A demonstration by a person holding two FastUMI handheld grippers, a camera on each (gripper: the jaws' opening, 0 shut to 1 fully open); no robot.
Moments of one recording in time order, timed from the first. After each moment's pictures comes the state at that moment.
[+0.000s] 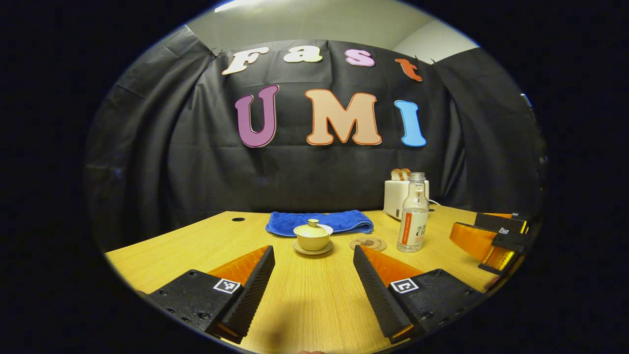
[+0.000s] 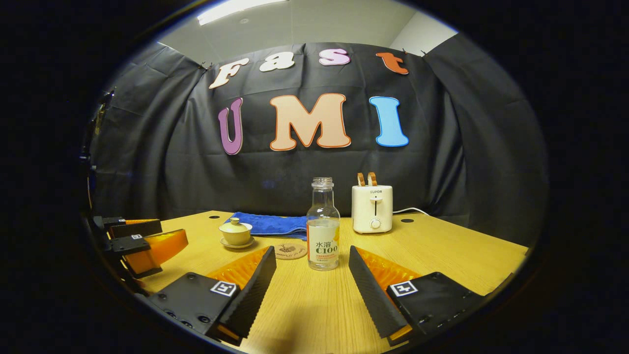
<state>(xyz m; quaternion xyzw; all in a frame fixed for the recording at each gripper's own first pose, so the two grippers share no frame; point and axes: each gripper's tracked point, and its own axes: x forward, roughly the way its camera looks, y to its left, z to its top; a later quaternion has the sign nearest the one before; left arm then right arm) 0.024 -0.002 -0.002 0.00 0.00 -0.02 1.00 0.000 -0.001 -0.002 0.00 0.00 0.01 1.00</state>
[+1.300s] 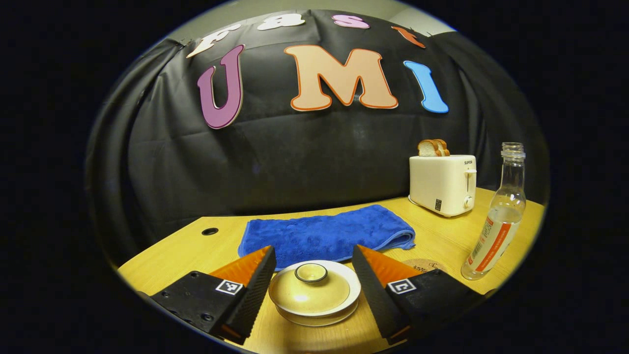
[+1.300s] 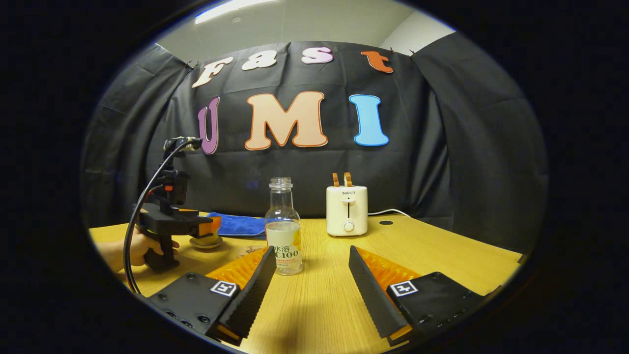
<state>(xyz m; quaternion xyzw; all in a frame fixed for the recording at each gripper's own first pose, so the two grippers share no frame) 0.229 -0.015 -0.027 0.04 0.06 -0.03 1.00 0.021 -0.062 0.002 0.00 0.00 -0.04 1.00</state>
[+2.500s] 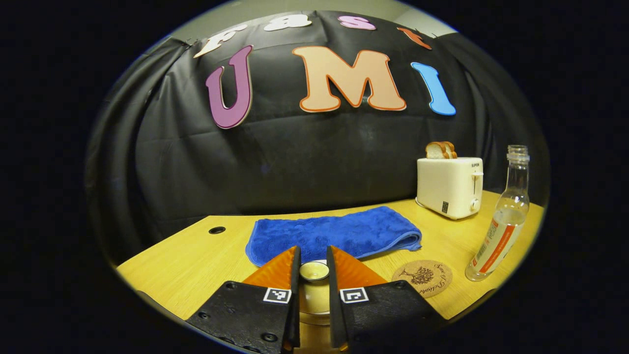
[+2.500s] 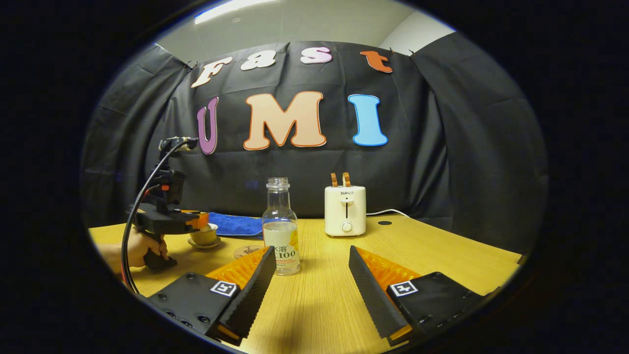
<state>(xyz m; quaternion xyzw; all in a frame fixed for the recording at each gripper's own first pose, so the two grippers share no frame) 0.225 -0.003 -0.022 0.02 0.05 -0.01 1.00 0.022 -0.070 0.002 0.00 0.00 -0.04 1.00</state>
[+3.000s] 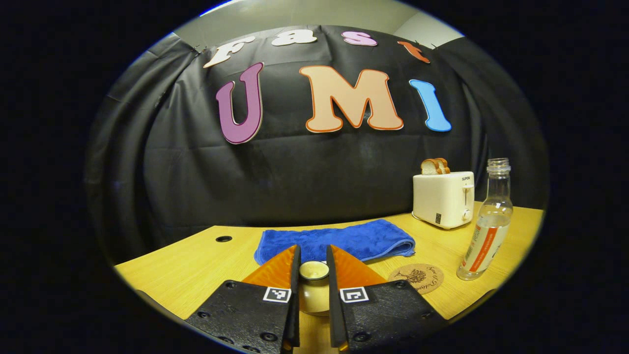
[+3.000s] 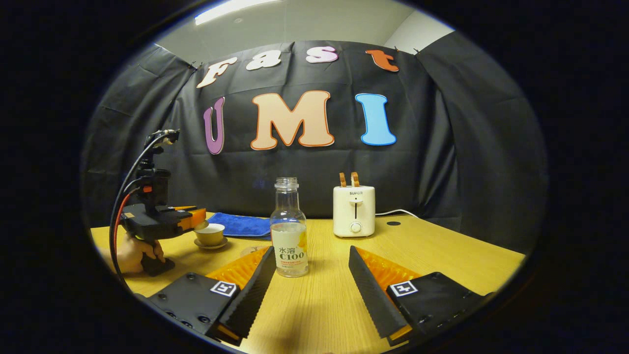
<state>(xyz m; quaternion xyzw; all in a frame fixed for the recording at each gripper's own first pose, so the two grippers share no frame) 0.190 0.004 -0.005 0.02 -0.01 -0.01 1.00 0.034 -0.053 0.001 0.00 0.00 -0.01 1.00</state>
